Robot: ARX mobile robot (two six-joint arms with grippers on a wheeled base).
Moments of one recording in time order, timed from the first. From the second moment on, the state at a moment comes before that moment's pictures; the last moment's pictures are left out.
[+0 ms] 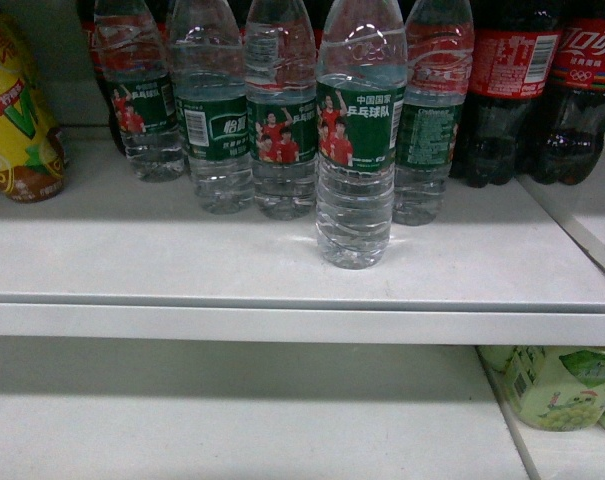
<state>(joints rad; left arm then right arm) 0.00 0.01 0.01 0.00 0.00 0.00 0.00 0.00 0.01 0.00 0.00 0.00</state>
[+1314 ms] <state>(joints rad) 0.00 0.01 0.01 0.00 0.00 0.00 -0.21 0.41 0.17 0.24 -0.31 0.10</state>
